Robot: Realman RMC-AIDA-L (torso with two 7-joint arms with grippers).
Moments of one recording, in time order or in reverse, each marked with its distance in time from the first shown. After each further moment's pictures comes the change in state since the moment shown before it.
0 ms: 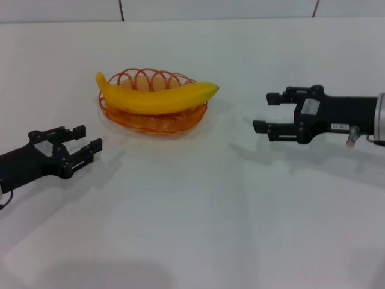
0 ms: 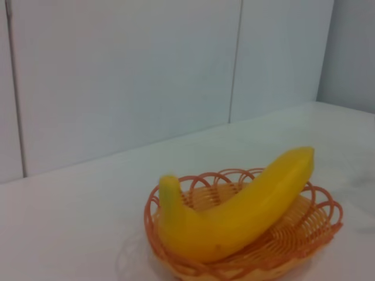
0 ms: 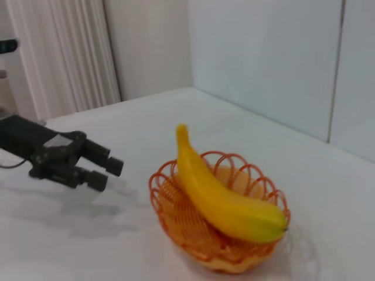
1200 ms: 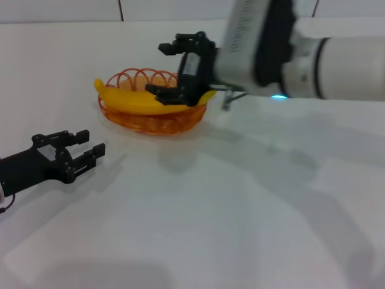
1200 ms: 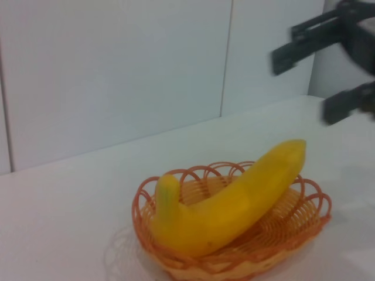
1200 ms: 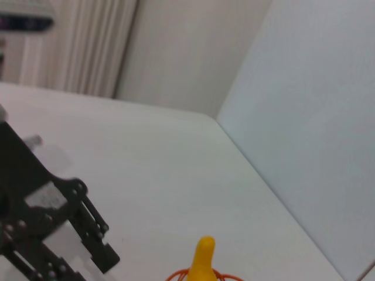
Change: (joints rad) left arm 0.000 0.000 0.008 0.000 0.018 0.005 -0.003; right arm 0.050 0.049 -0.650 -0.526 -0.218 0.573 0.413
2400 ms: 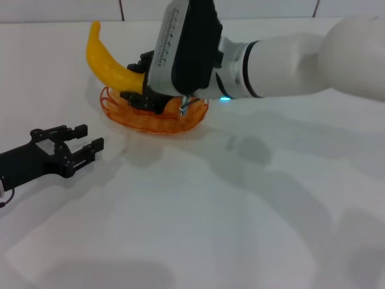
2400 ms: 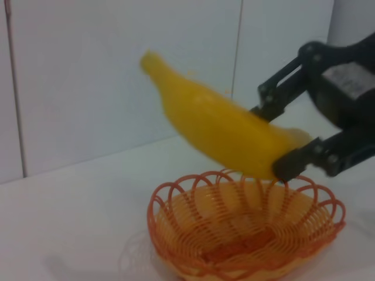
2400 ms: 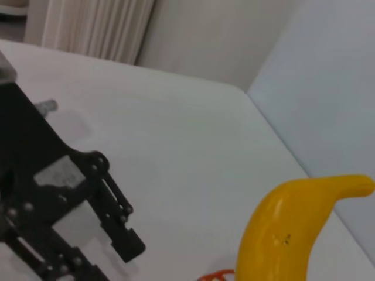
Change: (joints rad) left arm -0.014 0.000 -0.021 0.000 0.008 -0.007 -0.002; right arm 0.282 0.012 -0.197 0.295 -0.074 0.206 0.171
